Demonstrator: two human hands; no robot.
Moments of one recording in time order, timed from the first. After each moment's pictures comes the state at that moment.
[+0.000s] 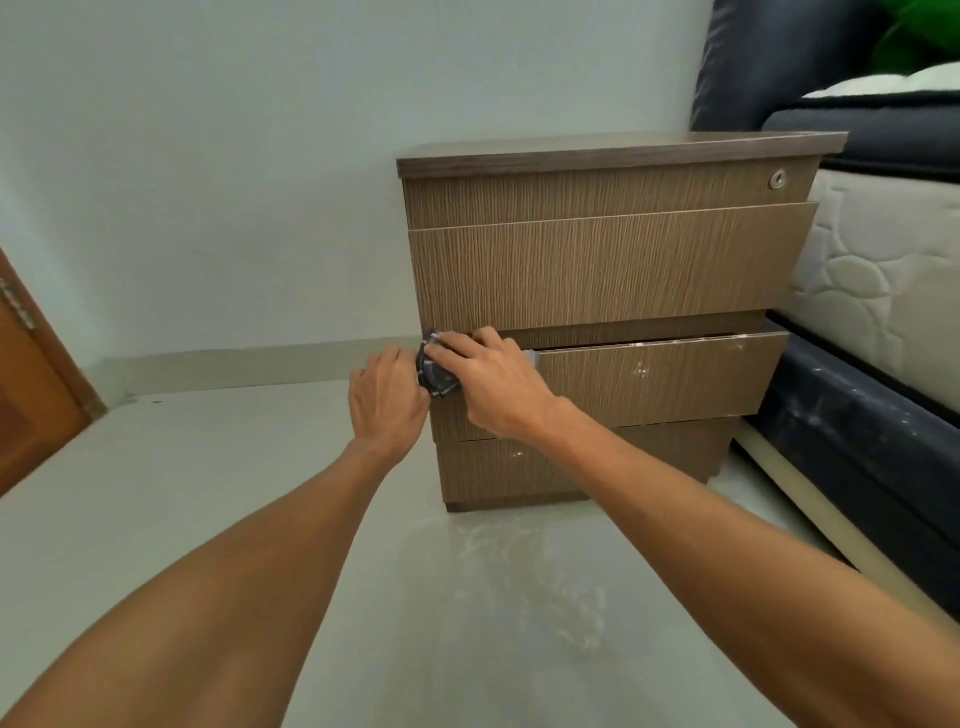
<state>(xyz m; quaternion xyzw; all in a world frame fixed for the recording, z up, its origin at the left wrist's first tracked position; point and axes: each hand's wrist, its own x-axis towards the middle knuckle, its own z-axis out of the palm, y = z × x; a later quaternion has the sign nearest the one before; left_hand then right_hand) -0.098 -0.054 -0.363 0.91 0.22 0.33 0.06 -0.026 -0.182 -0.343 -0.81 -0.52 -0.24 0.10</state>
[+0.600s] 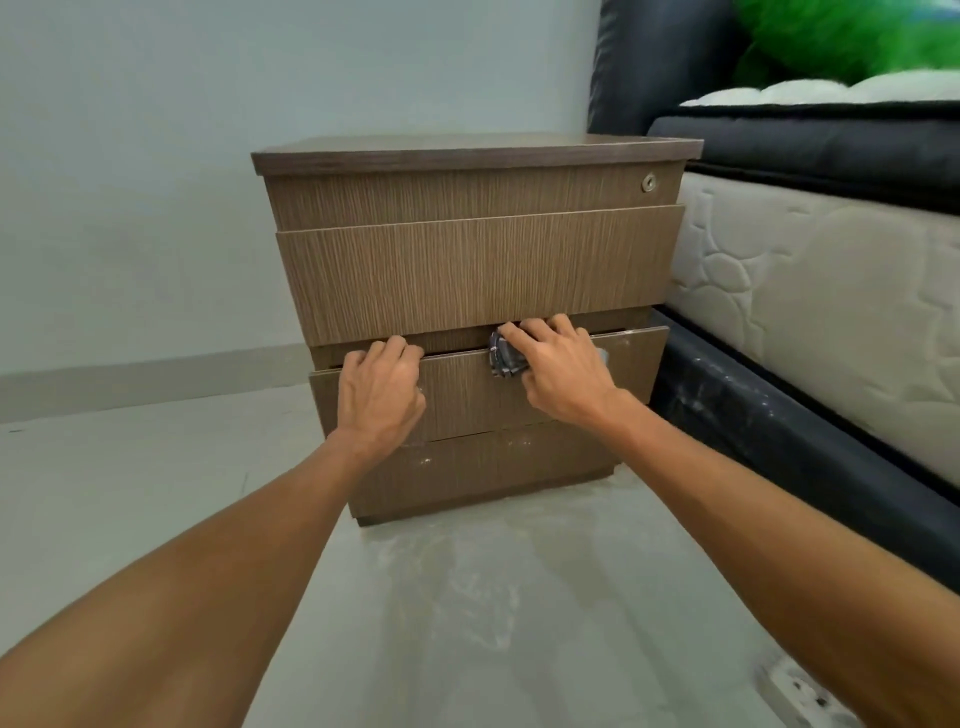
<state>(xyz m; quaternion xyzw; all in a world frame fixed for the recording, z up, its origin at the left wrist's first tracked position) -0.043 -0.131 -0.358 0.94 0.07 0.32 -0.03 0.056 -0.334 -0.348 -0.89 -0.36 -0.26 0.04</state>
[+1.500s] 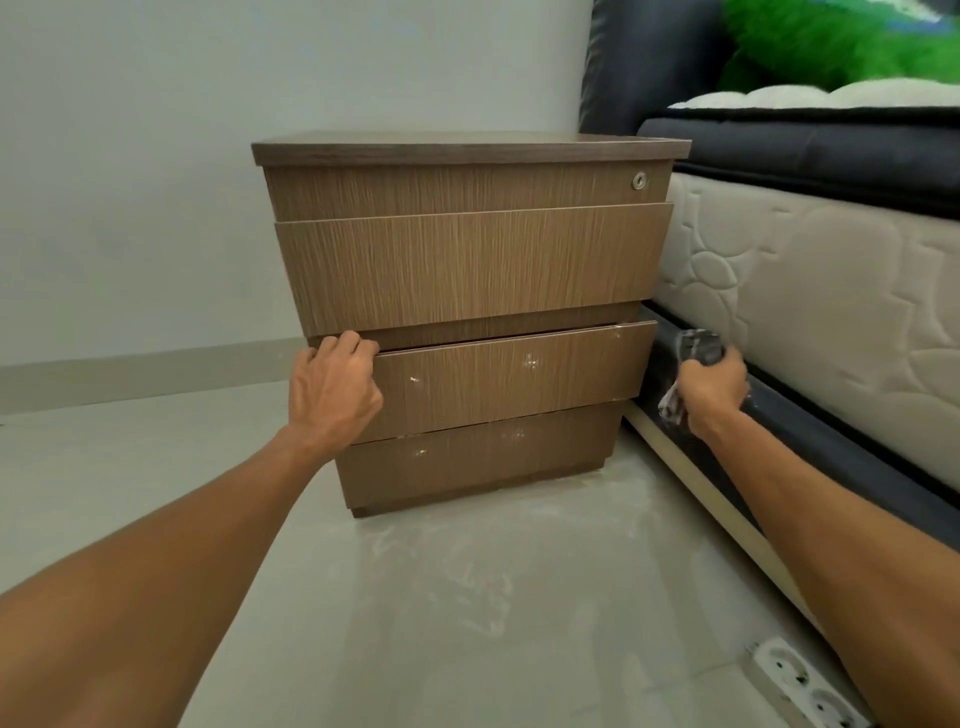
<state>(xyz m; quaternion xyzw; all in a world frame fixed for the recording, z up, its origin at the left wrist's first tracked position) -0.068 -0.099 -0.357 0.94 0.11 0.32 -0.03 0.101 -0.456 -0.378 -0.76 0.19 -0.19 0.60</state>
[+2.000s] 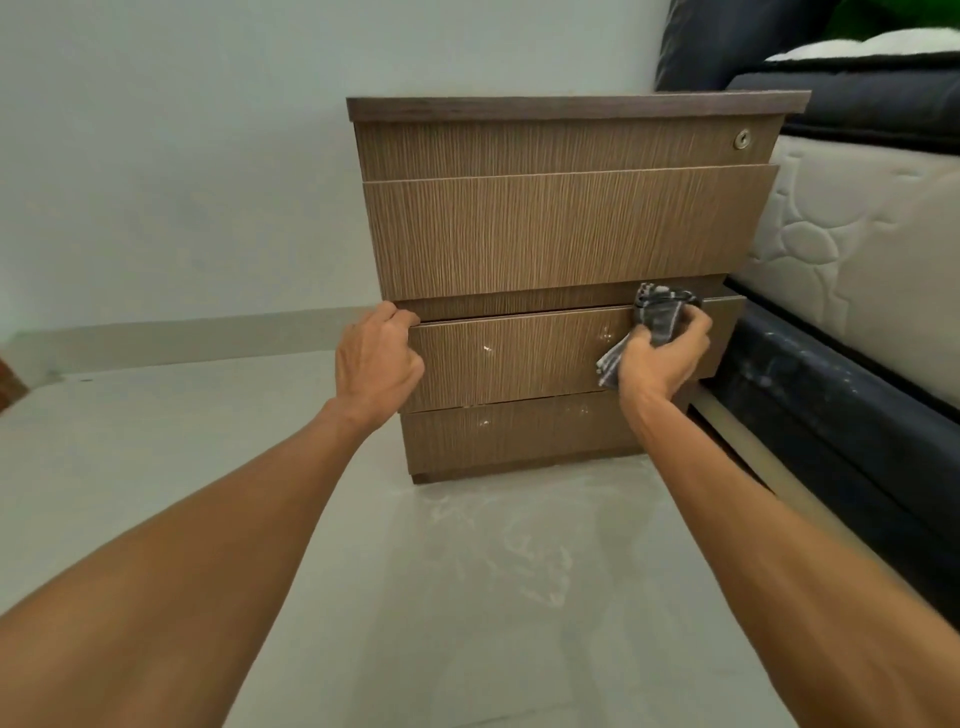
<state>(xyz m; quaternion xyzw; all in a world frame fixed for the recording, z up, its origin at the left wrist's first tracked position) -0.089 -0.069 -0.359 0.93 0.12 0.34 0.07 0.053 -0.306 -0.389 -0.65 0.08 -0.28 0.70</state>
